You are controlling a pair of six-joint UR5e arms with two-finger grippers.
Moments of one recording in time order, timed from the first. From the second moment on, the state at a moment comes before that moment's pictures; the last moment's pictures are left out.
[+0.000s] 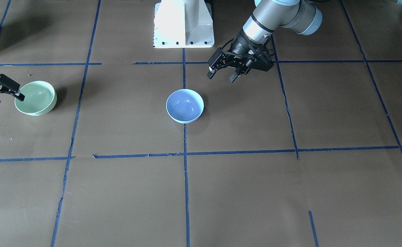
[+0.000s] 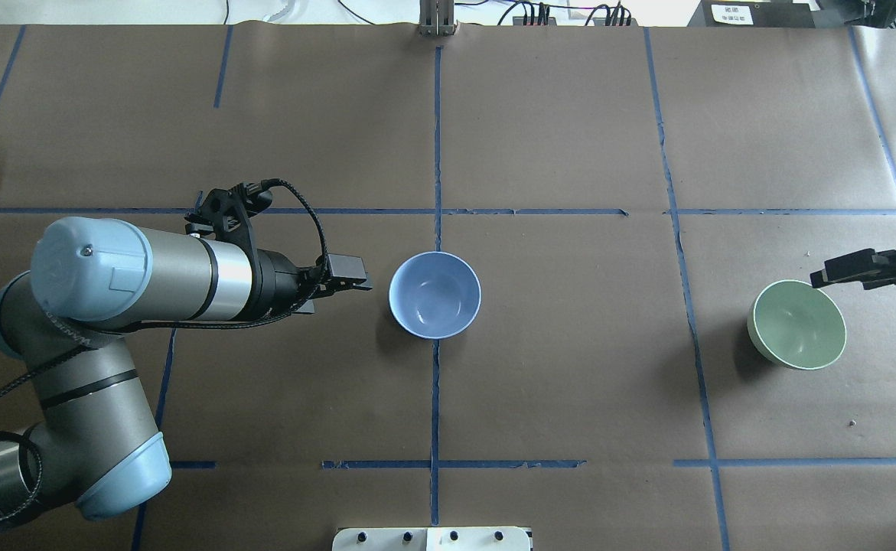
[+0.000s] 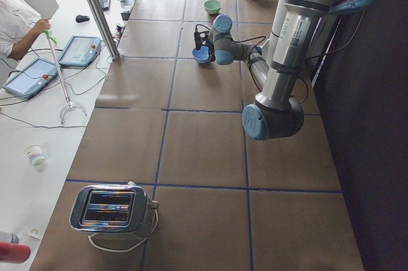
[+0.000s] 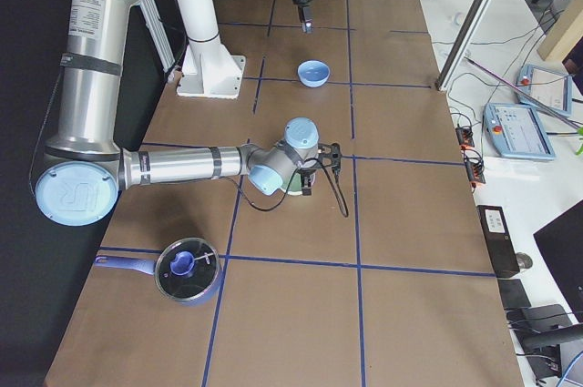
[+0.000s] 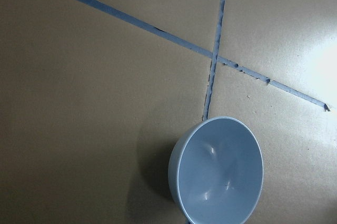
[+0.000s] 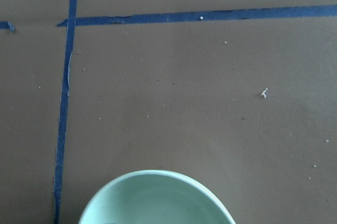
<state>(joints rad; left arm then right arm) -0.52 -1.93 -1.93 -2.14 -1.83 -1.61 1.02 -1.74 1.74 -0.83 2.30 0.86</state>
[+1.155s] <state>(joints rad) -0.52 -1.93 -1.93 -2.14 -1.82 -1.61 0.95 -1.72 1.69 -0.80 2.30 0.95</state>
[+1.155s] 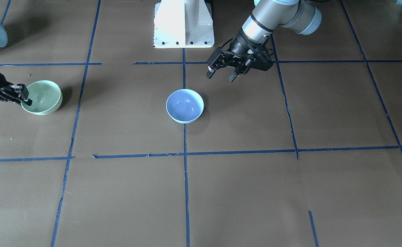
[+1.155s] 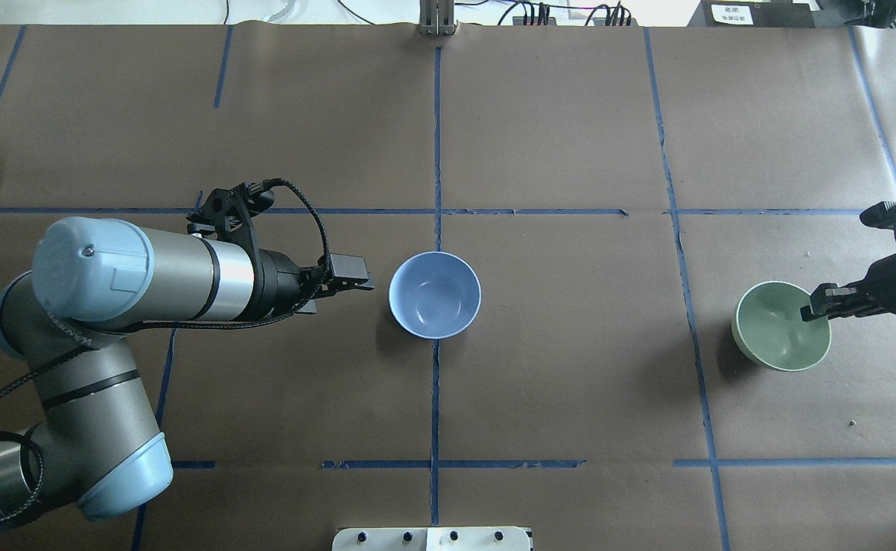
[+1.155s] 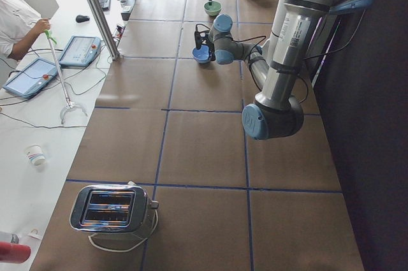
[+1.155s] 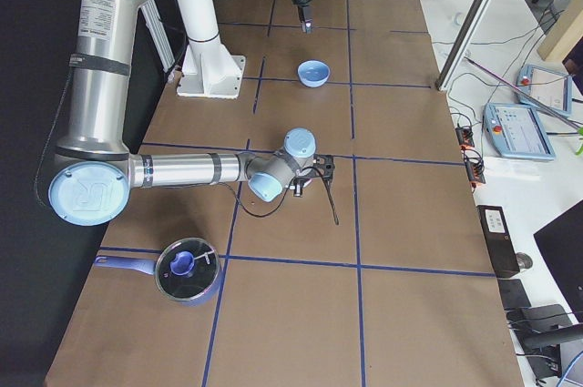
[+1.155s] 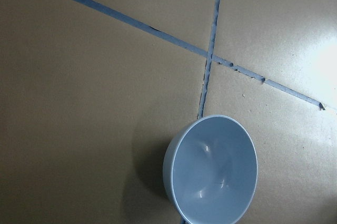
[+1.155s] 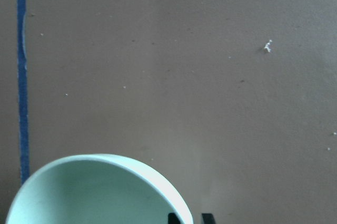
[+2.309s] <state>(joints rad) -0.56 -1.82 -2.04 -2.15 -1.83 -1.61 0.59 -1.12 1.72 -0.85 1.99 1.76</state>
